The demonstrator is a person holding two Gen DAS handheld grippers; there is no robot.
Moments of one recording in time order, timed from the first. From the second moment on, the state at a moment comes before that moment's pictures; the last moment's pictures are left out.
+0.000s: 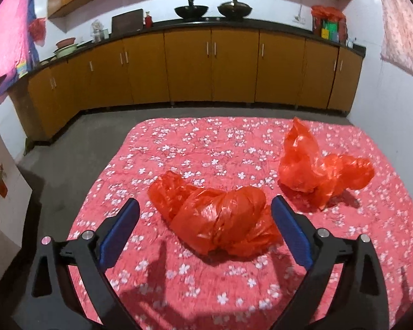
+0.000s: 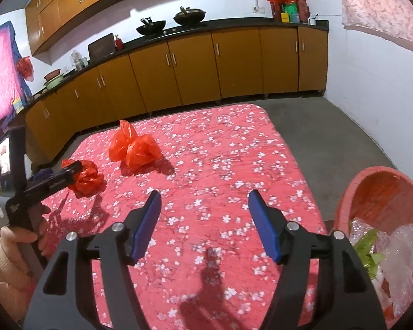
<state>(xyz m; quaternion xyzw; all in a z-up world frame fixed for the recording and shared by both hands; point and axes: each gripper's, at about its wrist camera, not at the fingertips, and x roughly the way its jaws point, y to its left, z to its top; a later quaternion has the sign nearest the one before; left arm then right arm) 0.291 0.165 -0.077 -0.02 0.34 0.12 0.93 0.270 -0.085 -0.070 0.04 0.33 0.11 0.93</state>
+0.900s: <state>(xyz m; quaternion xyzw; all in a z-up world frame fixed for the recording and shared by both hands) 0.287 0.187 -0.077 -0.01 0.34 0.08 0.94 0.318 -0.026 -0.088 0.04 0.34 0.15 0.93</state>
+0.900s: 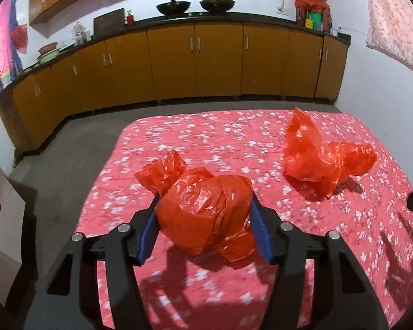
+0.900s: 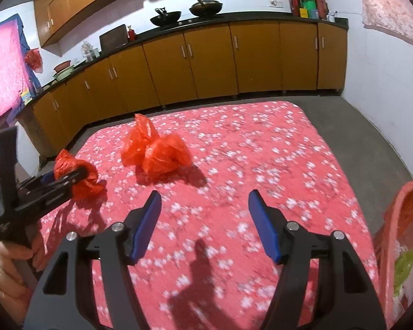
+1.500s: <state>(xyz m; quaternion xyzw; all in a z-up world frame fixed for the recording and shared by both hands) 0.282 0.233 -0.067 -0.03 0.32 0.12 0.94 0.415 0.064 -0.112 0.00 0.38 0.20 0.90</state>
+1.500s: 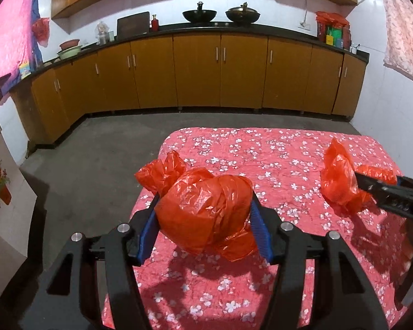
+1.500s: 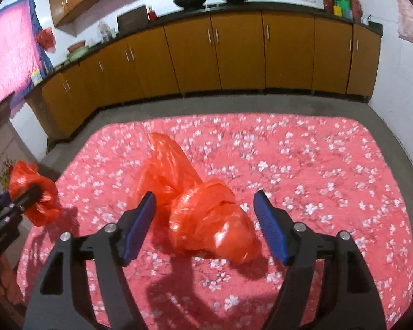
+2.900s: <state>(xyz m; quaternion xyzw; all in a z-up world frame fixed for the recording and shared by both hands) 0.214 0.119 -0.016 0.00 0.30 0.05 0.95 0.256 -0.064 -0.050 0.02 0.35 0.14 0.92</state>
